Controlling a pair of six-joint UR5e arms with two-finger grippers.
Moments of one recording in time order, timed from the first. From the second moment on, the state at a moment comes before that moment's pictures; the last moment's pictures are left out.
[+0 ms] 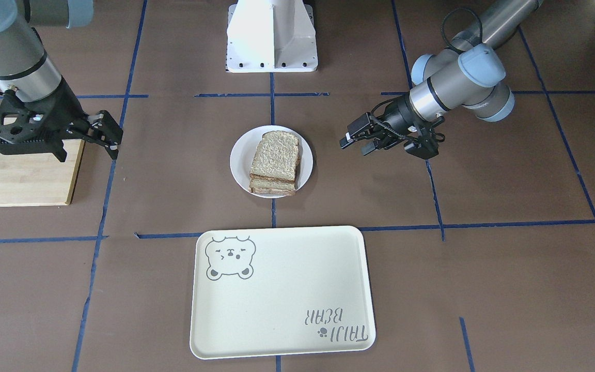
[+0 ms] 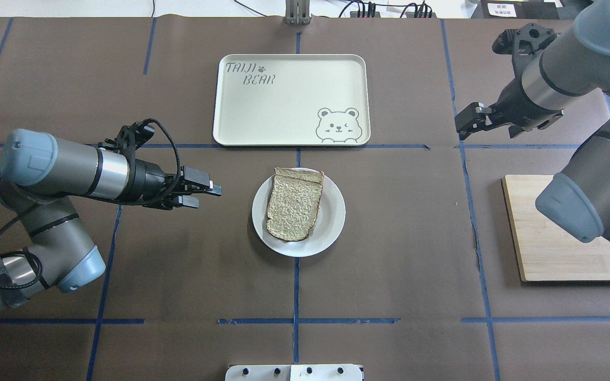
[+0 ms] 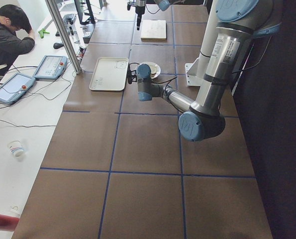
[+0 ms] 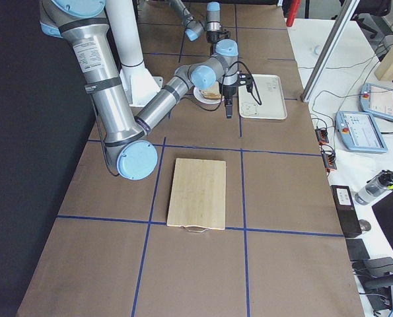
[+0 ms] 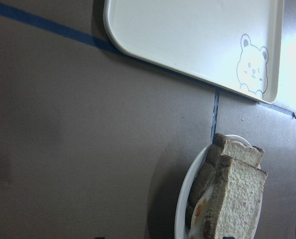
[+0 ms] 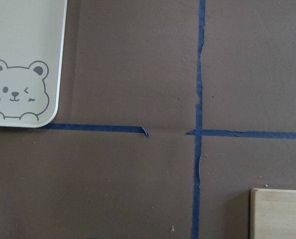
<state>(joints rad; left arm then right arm) -0.64 -1.91 -1.53 -2.79 -2.12 -1.65 0.93 -1.25 2.01 -1.71 2.07 0.80</state>
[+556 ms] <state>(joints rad) -0.58 -1.99 -1.42 -2.82 -2.07 -1.68 0.96 -1.29 2.01 -1.71 2.10 0.72</state>
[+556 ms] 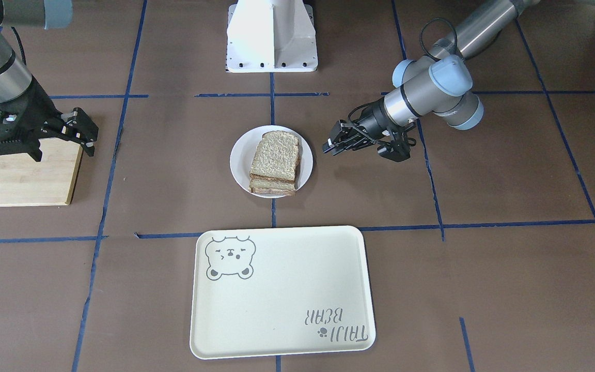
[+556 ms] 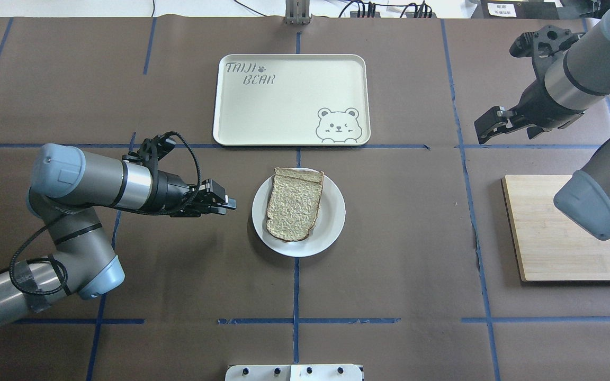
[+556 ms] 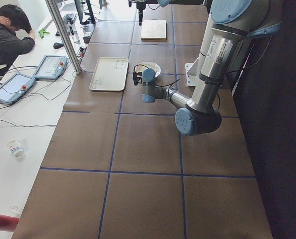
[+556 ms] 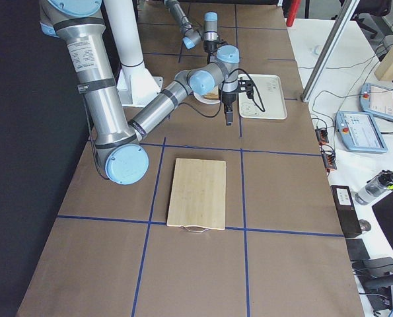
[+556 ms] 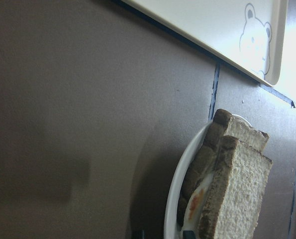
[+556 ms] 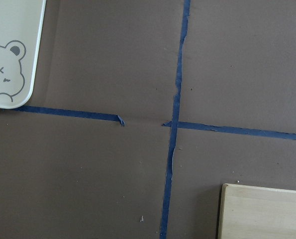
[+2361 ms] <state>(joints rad) -0.49 -2.09 -1.36 -2.82 -1.97 -1.79 0.97 -1.32 2.01 -1.70 2.10 0.72</state>
